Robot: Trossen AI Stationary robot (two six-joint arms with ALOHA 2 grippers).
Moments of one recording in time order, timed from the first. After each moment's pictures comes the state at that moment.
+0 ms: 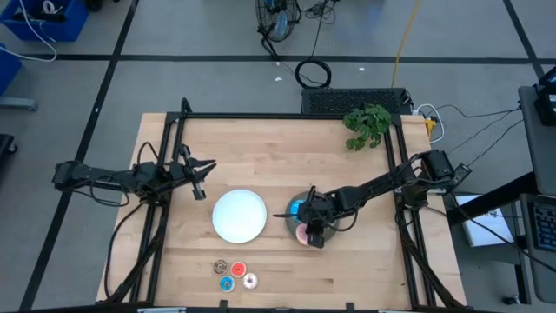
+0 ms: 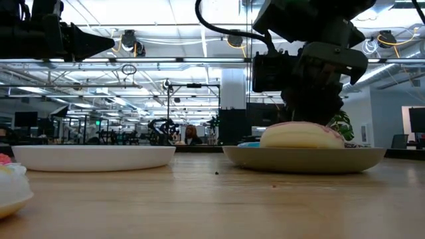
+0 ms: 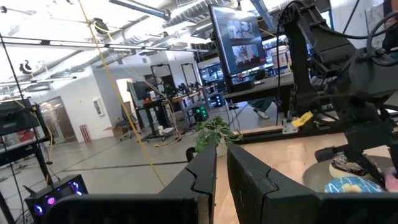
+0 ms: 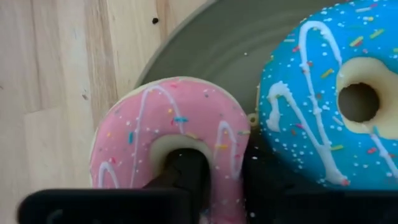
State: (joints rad) left arm -0.07 0.30 0.01 0.52 -0.39 0.35; right arm 0.22 1.76 0.94 -0.27 -0.13 0.47
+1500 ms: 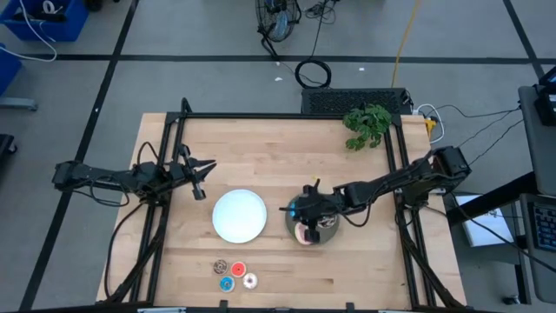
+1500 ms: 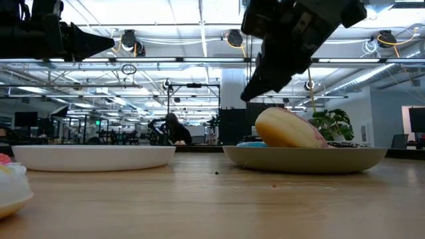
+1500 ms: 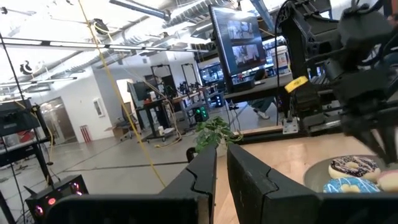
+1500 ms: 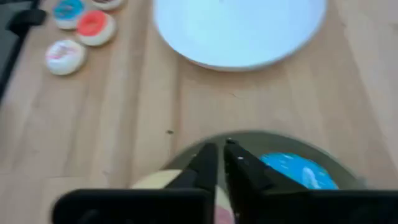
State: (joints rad) left arm -0.07 0.30 0.01 0.52 -0.39 0.36; right arm 0.23 1.62 0.94 -0.09 0.05 0.28
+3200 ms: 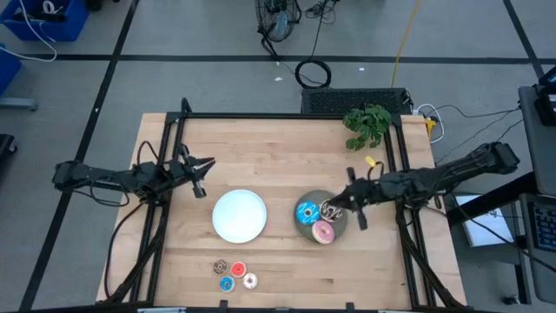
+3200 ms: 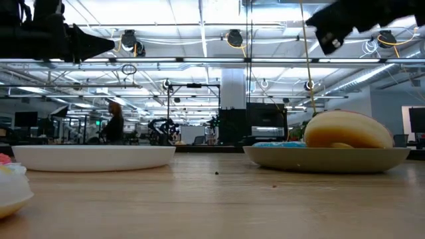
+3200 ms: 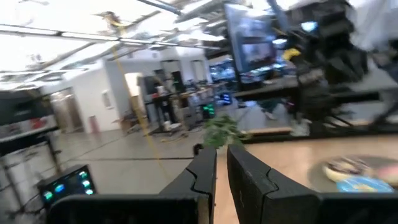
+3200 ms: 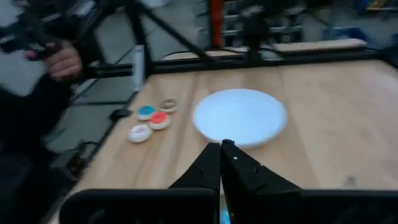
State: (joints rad) left arm -0.07 0.30 0.01 0.53 -0.45 0.32; right arm 0.27 0.82 0.46 0.11 0.11 0.19
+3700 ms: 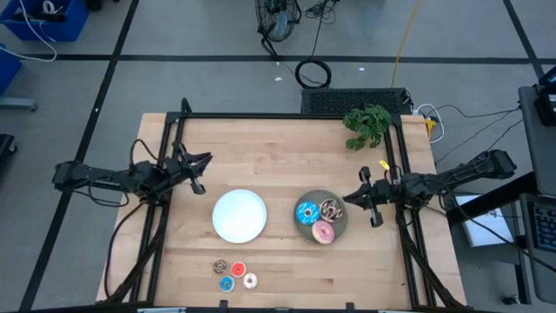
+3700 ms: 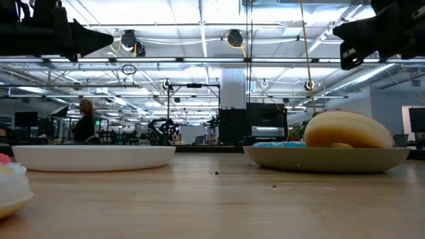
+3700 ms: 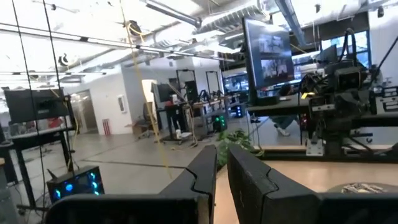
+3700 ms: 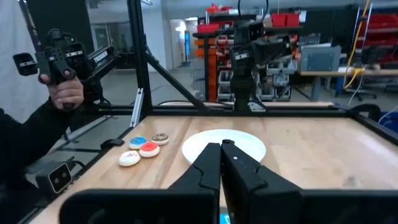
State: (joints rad) left arm -0.07 0.30 0.01 0.61 -0.50 0.31; right arm 0.27 0.45 0.07 0.44 0.13 0.05
